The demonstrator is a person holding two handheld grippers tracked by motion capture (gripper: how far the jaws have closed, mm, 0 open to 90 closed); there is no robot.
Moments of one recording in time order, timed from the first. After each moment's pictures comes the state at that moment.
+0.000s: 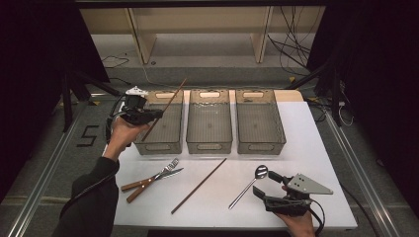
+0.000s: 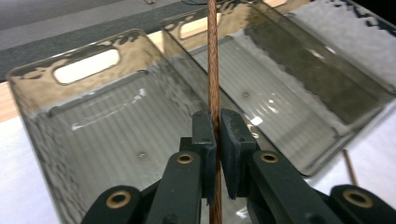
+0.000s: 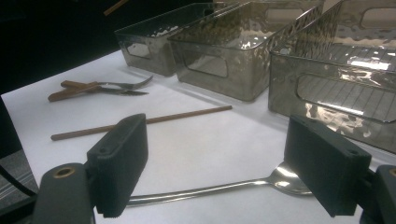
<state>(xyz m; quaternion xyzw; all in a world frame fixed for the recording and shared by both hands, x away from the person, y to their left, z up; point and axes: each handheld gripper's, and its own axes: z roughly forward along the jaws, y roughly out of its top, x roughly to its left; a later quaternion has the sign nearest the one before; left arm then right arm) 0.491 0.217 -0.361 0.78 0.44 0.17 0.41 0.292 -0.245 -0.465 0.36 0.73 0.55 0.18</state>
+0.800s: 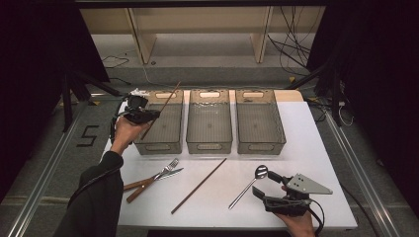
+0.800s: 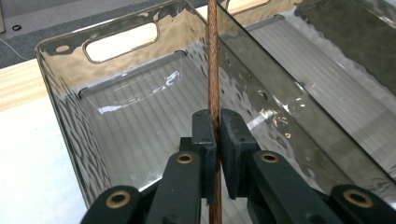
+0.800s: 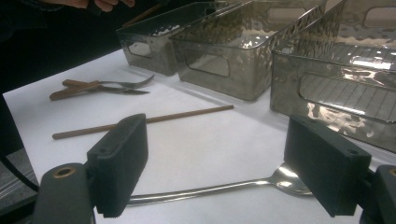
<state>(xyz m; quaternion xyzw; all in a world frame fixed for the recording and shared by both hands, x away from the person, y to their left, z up) 0.520 0.224 -0.395 0.78 0.47 0.19 0.37 0.292 -0.244 -0.466 0.35 0.73 0.55 0.18</state>
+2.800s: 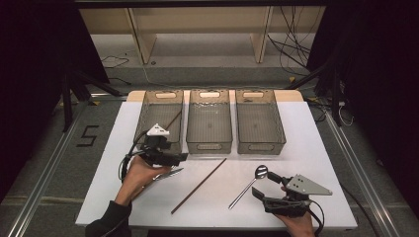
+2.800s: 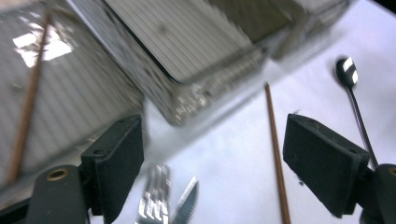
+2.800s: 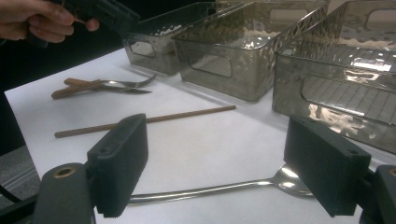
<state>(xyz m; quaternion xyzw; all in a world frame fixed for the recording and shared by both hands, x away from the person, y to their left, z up) 0.397 0.153 -0.413 0.81 0.42 0.12 0.39 0.290 -0.242 -0.464 0.35 0.74 0.55 0.18</state>
